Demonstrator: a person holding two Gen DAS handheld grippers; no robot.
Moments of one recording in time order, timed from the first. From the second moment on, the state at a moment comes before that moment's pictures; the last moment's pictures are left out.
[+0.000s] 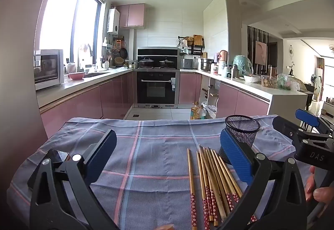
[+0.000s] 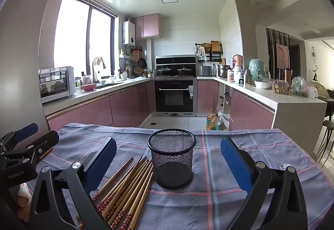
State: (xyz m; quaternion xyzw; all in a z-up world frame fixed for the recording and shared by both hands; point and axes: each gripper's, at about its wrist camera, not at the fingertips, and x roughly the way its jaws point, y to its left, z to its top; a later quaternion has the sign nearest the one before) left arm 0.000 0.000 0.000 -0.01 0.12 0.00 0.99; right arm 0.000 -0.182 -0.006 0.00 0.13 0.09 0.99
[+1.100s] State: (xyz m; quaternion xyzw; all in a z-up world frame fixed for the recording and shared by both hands) left arm 0.004 0.001 -0.004 -0.01 0.13 0.00 0.99; right arm 0.000 -0.182 -0.005 0.00 0.13 0.09 0.99
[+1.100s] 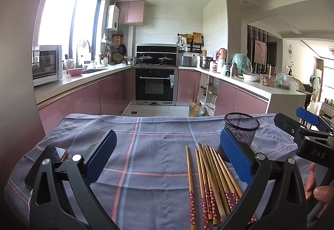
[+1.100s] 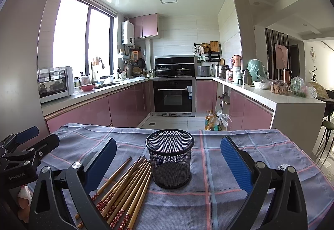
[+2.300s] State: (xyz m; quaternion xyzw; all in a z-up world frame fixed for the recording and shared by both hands) left arm 0.003 0.002 -0.004 -0.01 0.14 0.00 0.99; right arm 0.006 -0.188 -0.006 0.01 0.15 0.10 0.98
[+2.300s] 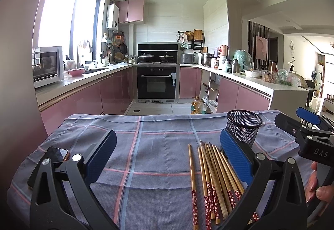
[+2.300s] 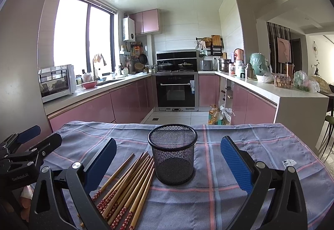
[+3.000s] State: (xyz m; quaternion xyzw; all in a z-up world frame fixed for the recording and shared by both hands) left arm 0.003 0.005 -0.006 -0.01 0.14 0.00 0.99; right arm 0.010 -0.186 -0.007 0.00 0.15 0.11 0.98
